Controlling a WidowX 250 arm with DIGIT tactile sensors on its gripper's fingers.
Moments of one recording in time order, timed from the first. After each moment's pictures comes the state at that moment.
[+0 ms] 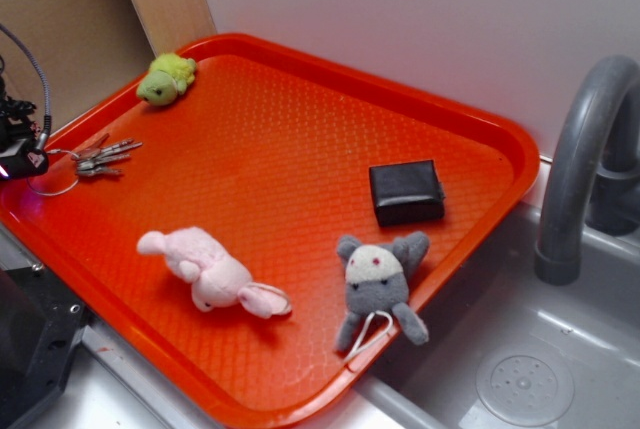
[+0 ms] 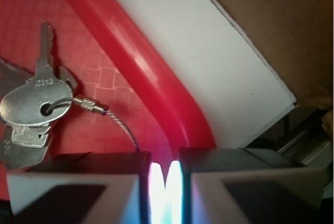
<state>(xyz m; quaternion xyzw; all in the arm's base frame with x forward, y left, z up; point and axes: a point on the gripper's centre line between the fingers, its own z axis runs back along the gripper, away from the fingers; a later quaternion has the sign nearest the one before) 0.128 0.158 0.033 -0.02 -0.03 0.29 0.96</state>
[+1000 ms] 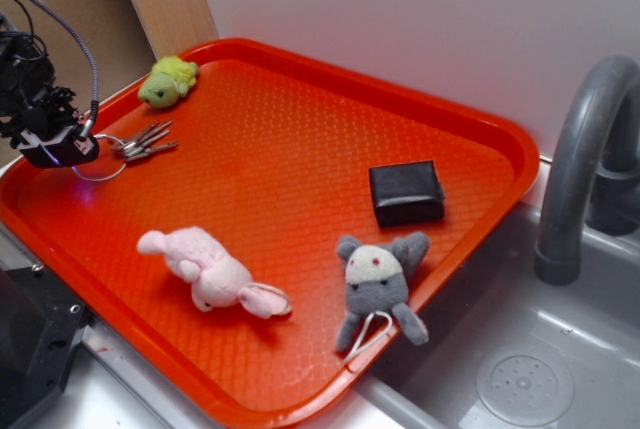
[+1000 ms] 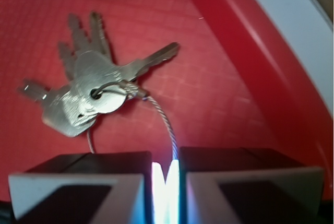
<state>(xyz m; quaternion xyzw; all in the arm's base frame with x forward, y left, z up) 0.164 0.127 0.040 -0.07 -0.08 0.21 0.97</state>
